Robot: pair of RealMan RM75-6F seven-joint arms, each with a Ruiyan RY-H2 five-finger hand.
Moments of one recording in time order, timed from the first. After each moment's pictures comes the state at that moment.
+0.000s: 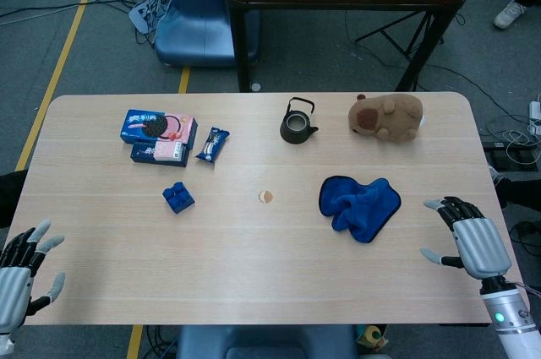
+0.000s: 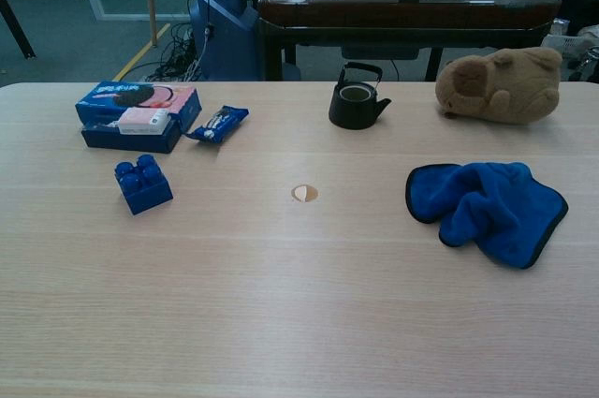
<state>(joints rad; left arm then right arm) 0.02 -1.16 0.01 -1.57 1.63 1.63 -0.06 0.16 -1.11 0.03 -1.65 -1.54 1.38 -0.02</state>
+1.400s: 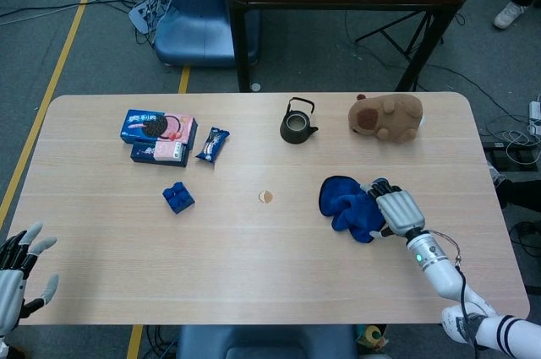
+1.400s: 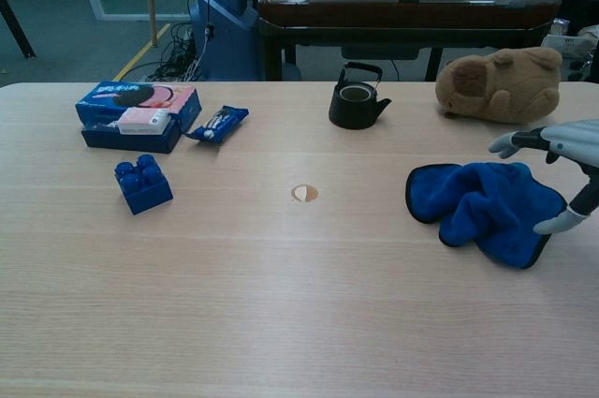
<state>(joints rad) 0.04 -1.16 0.01 -1.55 1.61 1.64 -0.09 0.51 -1.42 0.11 -1.35 -1.28 0.85 -0.23</state>
